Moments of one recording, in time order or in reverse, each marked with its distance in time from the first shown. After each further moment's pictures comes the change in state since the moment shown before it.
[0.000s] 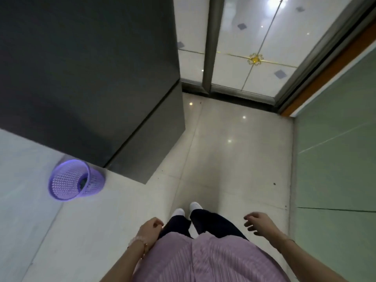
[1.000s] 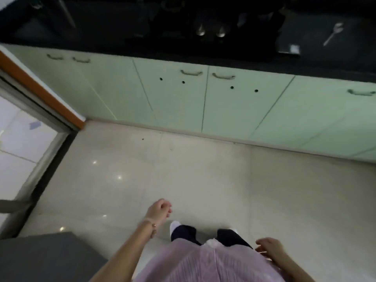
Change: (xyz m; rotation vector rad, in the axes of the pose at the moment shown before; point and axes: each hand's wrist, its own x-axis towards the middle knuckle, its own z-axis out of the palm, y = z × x) left_hand -0.049 0.031 0.075 1.093 -0.674 0.740; right_hand -0.213 0.179 0.484 1.727 0.632 0.644
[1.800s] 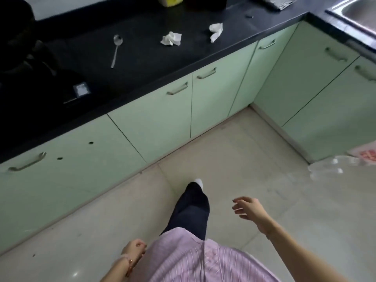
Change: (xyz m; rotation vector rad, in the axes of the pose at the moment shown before) left_hand 0.106 0.210 0.297 0.766 -0.332 0.016; right_hand 0.085 -0.011 -0.314 0.645 0.257 -0.003
